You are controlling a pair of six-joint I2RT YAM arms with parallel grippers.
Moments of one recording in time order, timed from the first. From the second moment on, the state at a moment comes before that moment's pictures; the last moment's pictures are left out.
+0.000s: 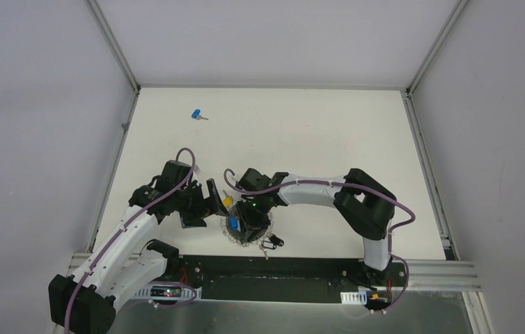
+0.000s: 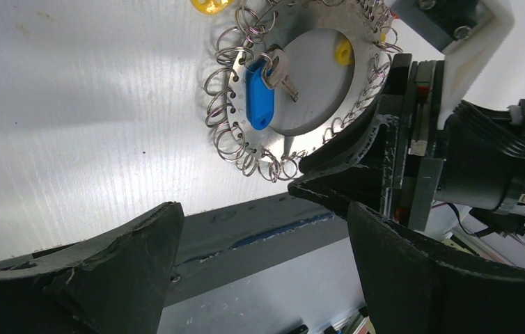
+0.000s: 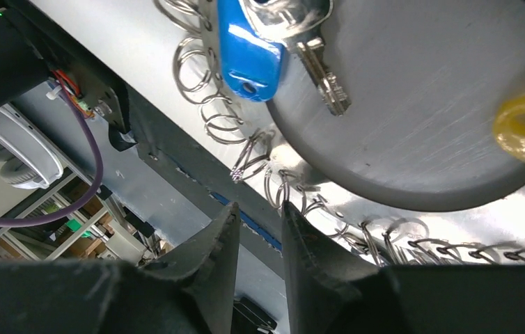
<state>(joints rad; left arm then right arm) -0.36 0.83 0.64 -0.80 0.36 -0.76 1.08 1.91 1.21 -0.52 -0.52 0.74</state>
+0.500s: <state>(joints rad) -0.36 0.83 0.64 -0.80 0.35 -0.76 1.08 1.95 1.21 -0.52 -0.54 0.74</state>
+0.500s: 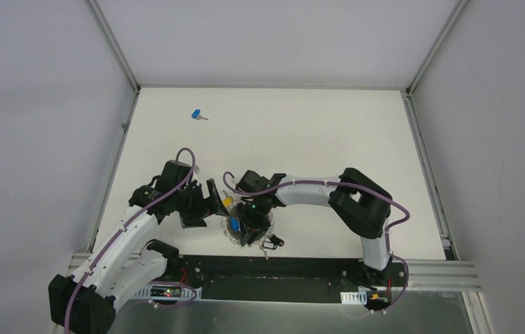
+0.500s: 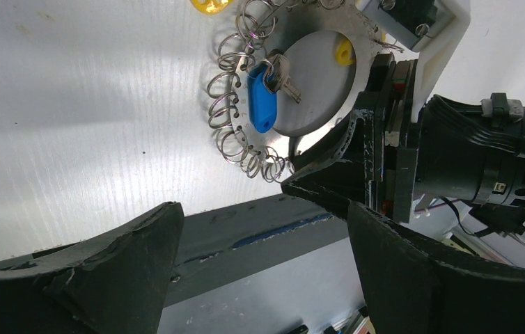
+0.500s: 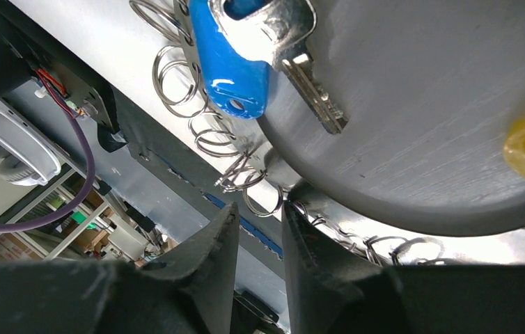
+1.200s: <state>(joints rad) -0.36 0.82 0.64 -0.79 0.38 -0.76 1.08 1.97 1.26 -0.59 -0.48 0.73</state>
